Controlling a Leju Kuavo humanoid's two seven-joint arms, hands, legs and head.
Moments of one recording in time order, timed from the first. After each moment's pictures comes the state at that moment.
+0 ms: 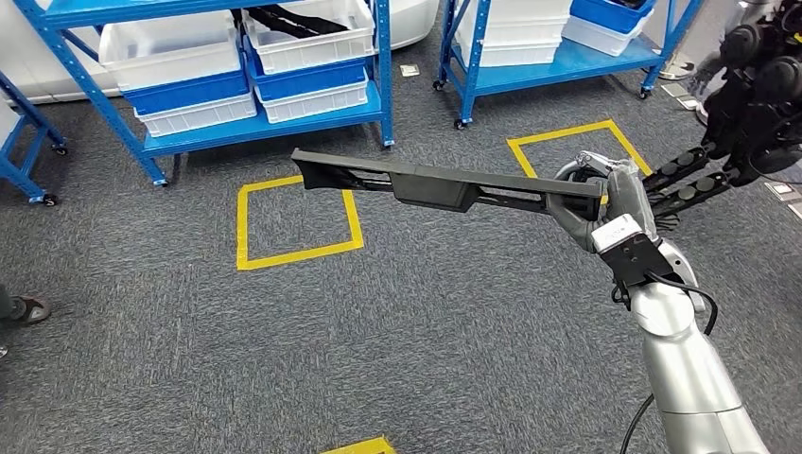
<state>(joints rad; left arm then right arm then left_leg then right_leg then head) -0.12 -0.11 0.95 -0.22 -0.81 0.63 -0.49 -0.39 -0.36 0.14 -1.55 0.27 0.03 -0.54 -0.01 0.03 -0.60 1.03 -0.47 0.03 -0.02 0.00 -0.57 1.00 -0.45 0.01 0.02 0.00</state>
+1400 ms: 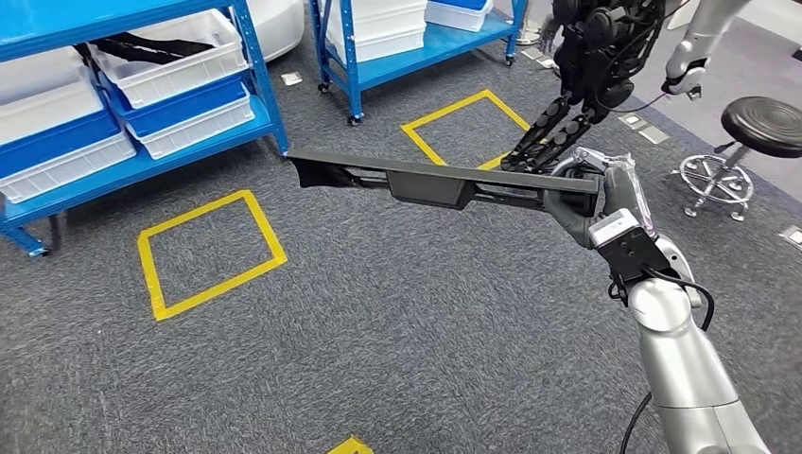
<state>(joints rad) -0.11 -0.11 0.95 -0.22 -0.80 0.63 -0.50 -0.41 -0.35 0.16 -1.53 0.26 0.03 -0.54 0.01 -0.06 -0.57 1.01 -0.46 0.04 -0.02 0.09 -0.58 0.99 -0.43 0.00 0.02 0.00</state>
